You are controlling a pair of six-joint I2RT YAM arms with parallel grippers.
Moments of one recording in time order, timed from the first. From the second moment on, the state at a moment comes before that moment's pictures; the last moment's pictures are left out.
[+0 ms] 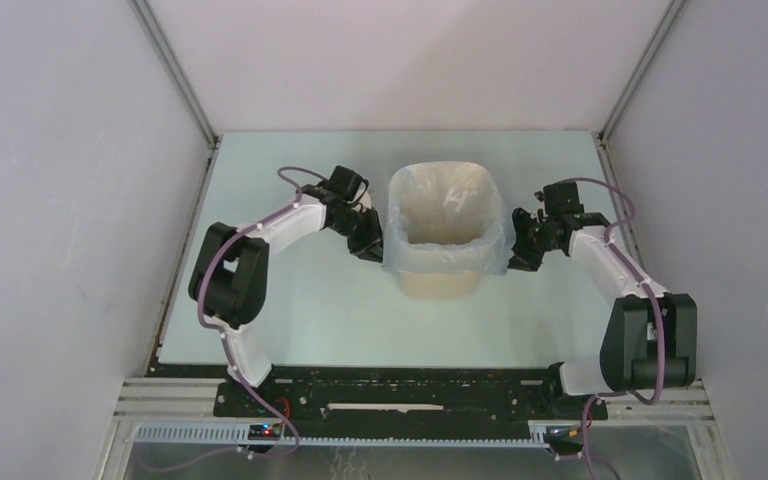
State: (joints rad) left arm -0.45 1.84 1.31 -0.63 0.56 -0.67; right arm 0.05 1.41 0.95 -0.61 -0.40 0.56
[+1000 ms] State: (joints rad) left arm -0.45 1.60 1.31 -0.78 0.42 -0.59; right arm 0.16 1.39 1.85 -1.06 -0.34 0.40
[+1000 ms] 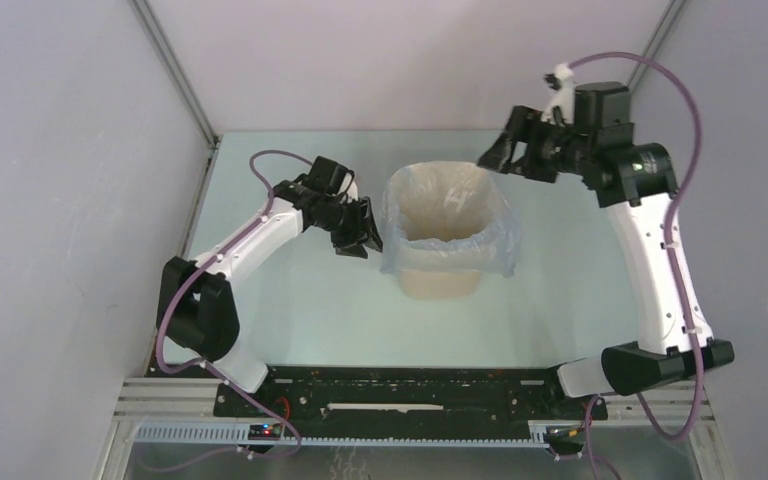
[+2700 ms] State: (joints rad) left arm -0.43 1.32 1.26 -0.82 0.33 -0.55; right arm 0.60 1.75 1.42 -0.45 0.16 0.40
